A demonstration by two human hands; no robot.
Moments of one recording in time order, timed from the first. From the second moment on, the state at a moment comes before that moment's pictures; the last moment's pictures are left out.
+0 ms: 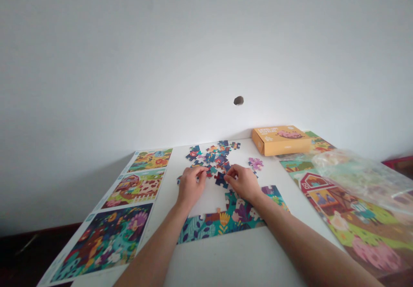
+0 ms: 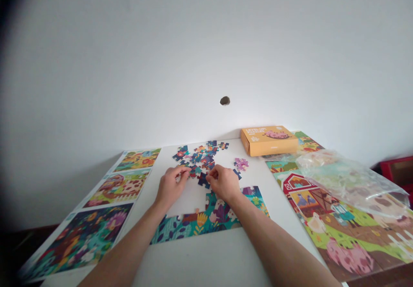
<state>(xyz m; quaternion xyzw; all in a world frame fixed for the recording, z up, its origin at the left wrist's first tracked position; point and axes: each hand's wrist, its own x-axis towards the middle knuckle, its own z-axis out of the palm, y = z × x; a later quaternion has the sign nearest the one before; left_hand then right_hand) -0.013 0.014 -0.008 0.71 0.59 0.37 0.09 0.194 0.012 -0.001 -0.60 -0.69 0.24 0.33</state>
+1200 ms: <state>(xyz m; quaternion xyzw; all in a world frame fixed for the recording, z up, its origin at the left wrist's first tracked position) -0.009 0.015 -0.015 0.73 0.64 0.25 0.04 0.194 0.019 -0.007 -0.53 -0.75 0.16 0.37</state>
